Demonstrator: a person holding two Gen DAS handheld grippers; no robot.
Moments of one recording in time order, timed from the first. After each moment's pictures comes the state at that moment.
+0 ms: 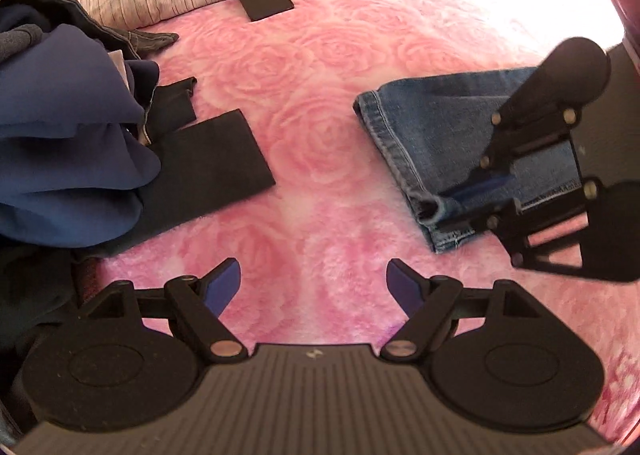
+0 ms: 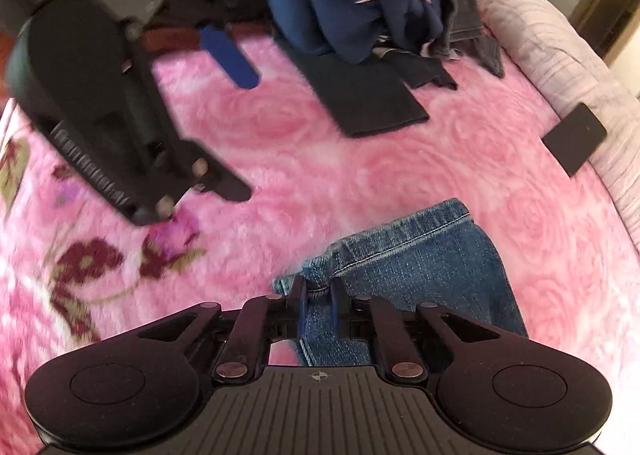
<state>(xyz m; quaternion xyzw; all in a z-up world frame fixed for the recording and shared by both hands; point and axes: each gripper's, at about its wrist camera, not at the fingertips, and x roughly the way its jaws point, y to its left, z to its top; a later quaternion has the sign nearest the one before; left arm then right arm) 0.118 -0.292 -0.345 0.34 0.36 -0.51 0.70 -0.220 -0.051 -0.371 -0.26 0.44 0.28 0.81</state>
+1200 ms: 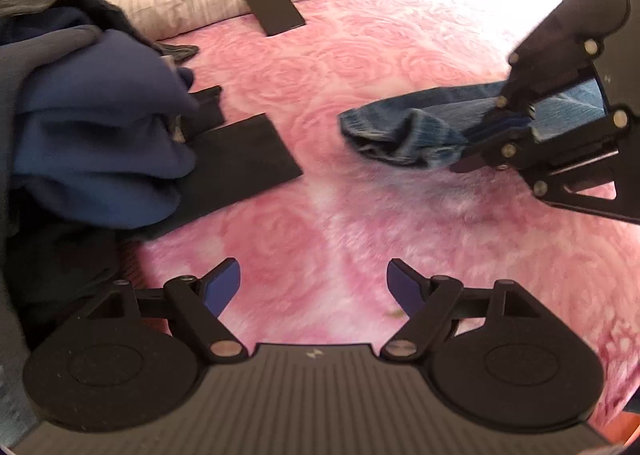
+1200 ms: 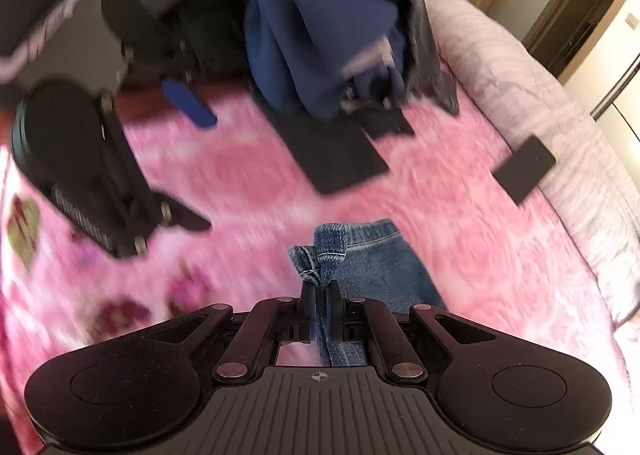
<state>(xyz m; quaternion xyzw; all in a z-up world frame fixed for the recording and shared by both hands) 0.121 -0.243 -0.316 0.34 0.34 -0.51 0.71 -0.240 -0.013 -0.306 -0.26 0.40 0.23 0.85</state>
